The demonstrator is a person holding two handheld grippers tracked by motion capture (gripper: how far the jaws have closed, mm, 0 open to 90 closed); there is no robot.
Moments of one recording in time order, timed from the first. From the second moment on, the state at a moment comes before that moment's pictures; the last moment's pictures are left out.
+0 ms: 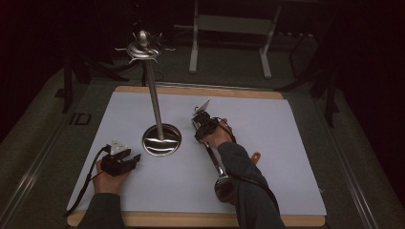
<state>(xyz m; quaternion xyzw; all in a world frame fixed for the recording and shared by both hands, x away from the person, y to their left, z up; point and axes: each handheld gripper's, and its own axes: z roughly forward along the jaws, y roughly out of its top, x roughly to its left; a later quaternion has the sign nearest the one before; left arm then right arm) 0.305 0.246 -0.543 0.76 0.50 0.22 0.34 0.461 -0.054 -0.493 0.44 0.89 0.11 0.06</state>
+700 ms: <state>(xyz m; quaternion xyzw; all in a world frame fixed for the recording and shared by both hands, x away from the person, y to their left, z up) 0.305 0.246 -0.543 0.76 0.50 0.22 0.34 0.456 -0.051 -0.474 0.46 0.87 0.14 0.04</state>
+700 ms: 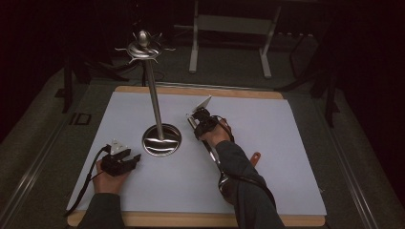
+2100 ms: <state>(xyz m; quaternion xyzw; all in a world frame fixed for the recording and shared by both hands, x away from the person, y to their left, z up) 0.305 0.246 -0.543 0.76 0.50 0.23 0.34 0.404 -0.094 -0.378 0.38 0.84 0.39 0.04</state>
